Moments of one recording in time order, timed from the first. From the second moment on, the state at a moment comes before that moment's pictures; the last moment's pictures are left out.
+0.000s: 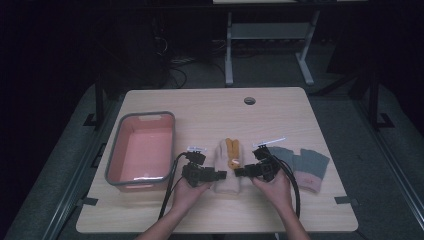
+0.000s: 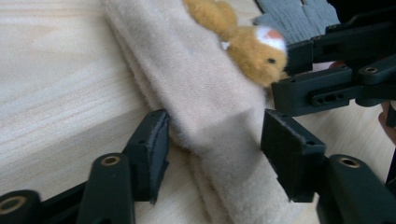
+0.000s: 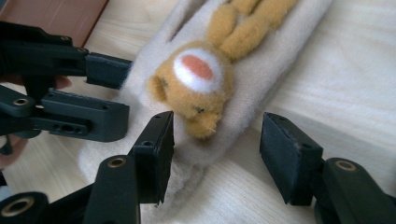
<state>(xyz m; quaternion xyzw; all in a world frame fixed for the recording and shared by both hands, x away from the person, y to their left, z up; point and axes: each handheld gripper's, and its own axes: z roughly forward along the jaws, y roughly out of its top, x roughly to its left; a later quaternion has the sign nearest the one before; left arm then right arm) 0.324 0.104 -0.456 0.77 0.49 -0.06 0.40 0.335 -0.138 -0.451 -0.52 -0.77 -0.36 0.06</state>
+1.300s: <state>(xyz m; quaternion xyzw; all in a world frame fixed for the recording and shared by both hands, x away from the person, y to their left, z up) 0.337 0.105 -0.470 0.74 0.51 -0.13 0.42 0.337 -0.130 -0.468 -0.56 -0.72 -0.39 0.12</state>
